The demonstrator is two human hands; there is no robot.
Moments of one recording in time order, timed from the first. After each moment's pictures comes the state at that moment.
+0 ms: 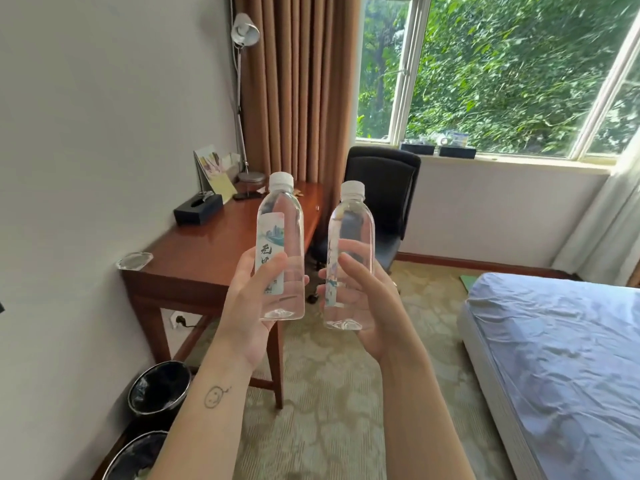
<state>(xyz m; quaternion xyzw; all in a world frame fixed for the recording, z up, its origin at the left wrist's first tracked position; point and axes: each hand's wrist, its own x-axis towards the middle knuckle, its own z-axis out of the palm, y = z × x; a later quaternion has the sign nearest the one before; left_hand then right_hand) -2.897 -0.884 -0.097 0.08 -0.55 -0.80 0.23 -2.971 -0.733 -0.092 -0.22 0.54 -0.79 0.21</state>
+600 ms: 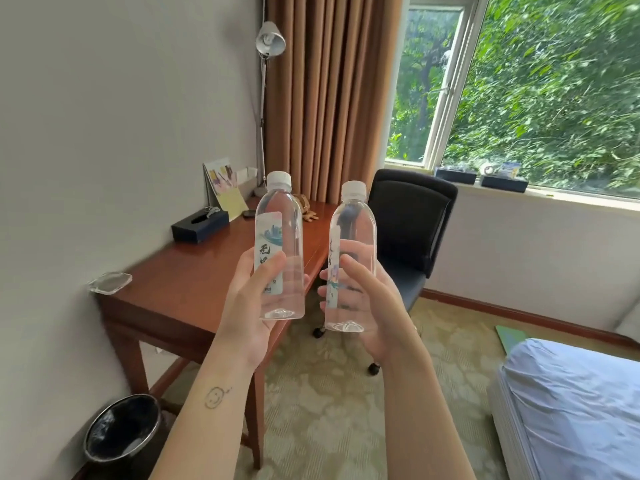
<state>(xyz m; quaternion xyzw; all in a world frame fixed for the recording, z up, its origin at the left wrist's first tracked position) -3.111 -0.910 -0.095 0.10 -0.52 -0.79 0.31 -3.204 -0.770 -0.079 -0.29 0.53 -0.75 0.25</state>
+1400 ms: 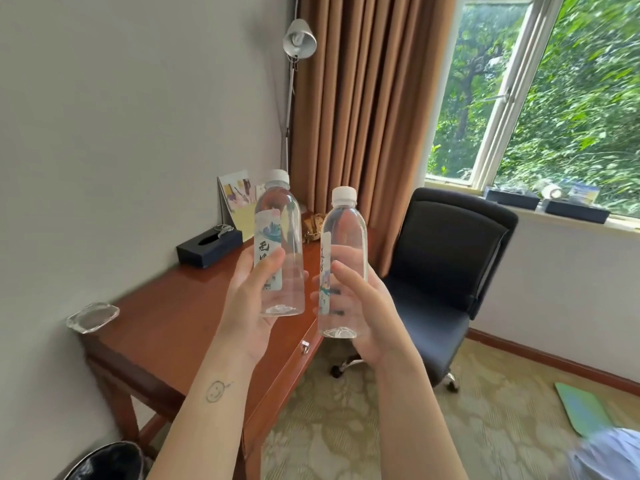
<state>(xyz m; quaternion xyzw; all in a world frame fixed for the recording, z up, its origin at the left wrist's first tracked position) -3.283 -1.040 -0.095 0.12 -0.52 -0.77 0.35 -3.389 -0.914 -0.088 -0.33 0.53 -0.73 0.30</state>
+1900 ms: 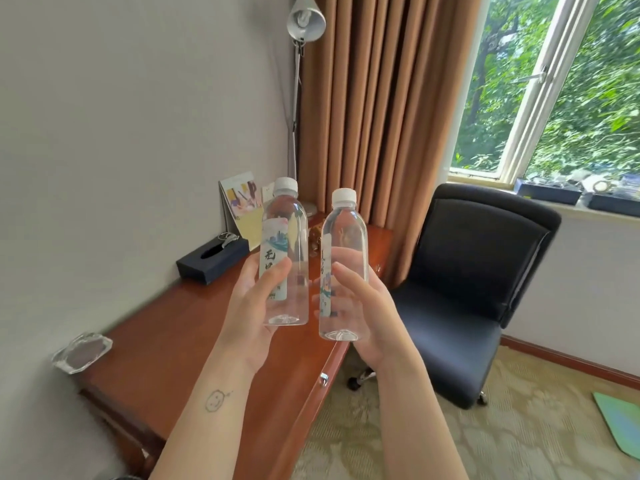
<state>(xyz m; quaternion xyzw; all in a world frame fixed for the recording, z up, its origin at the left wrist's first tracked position) -3.359 -1.146 -0.101 0.13 -0.54 -0.76 0.33 -3.466 -1.023 -0.096 -0.33 0.51 -0.73 0.31</state>
